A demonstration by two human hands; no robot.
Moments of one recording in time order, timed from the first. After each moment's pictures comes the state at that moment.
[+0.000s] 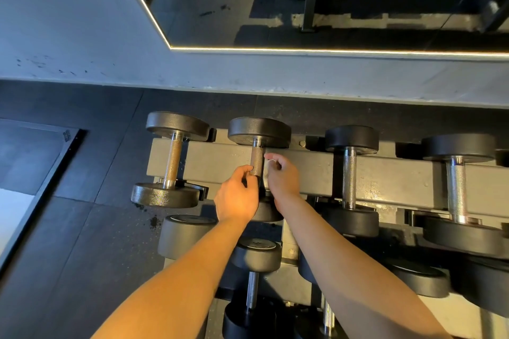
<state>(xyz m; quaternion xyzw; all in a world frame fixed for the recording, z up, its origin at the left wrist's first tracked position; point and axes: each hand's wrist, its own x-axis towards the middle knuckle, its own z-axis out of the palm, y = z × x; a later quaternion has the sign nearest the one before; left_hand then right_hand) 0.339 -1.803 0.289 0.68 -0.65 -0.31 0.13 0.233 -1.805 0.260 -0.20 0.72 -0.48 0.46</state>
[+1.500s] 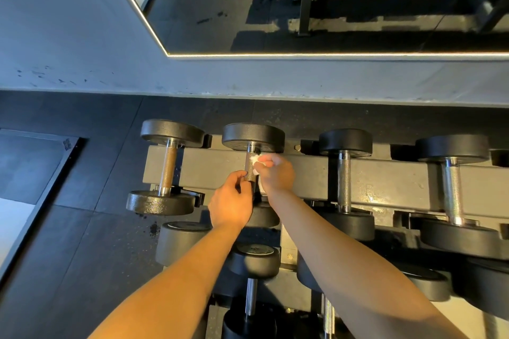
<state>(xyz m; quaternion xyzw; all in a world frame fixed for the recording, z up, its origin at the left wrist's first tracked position) 0.338 -1.802 0.290 0.68 -0.65 -0.31 0.14 0.224 -1.823 0.264 -0.23 0.75 -0.46 0.41</state>
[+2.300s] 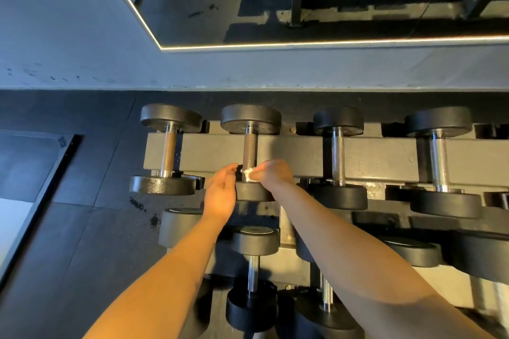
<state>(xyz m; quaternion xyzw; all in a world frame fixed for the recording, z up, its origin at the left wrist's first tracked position) 0.382 -1.788 0.269 0.63 -0.60 -0.46 0.18 0.225 -1.779 0.266 -0.34 0.76 -0.24 0.49</state>
